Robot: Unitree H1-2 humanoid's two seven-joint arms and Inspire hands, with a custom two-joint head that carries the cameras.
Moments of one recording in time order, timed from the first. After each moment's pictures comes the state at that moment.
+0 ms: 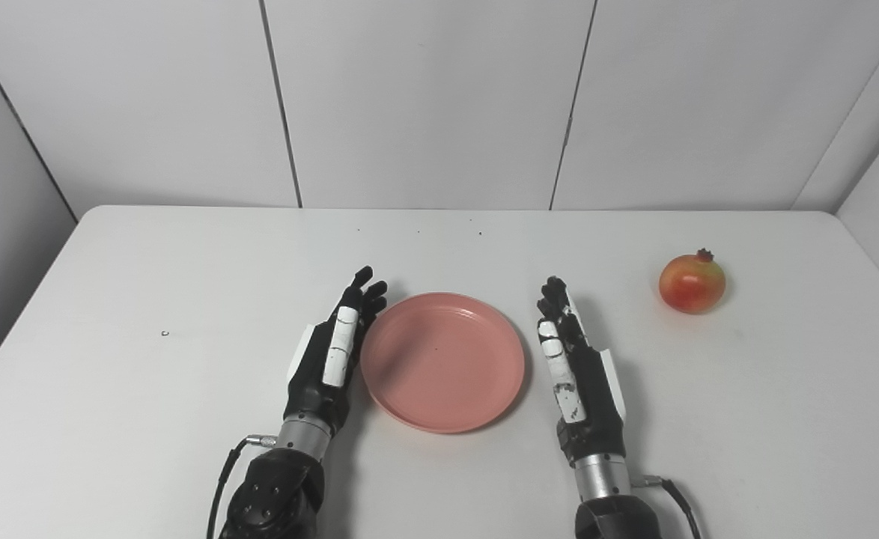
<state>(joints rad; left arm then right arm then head) -0.15 -0.04 -0.10 -0.05 -0.06 0.17 -0.08 -0.07 0.15 0.10 0.02 -0.06 -0.17 -0.03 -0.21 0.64</state>
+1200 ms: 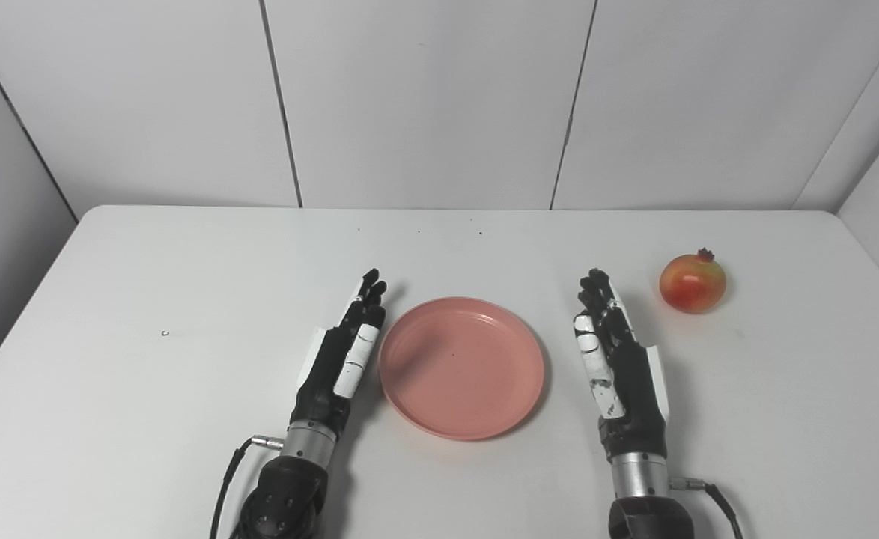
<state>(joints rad) -0.17 -0.02 -0.11 0.09 0.08 -0.04 -0.04 -0.06 0.11 0.02 -0.08 -0.21 -0.17 -0.13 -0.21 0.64</state>
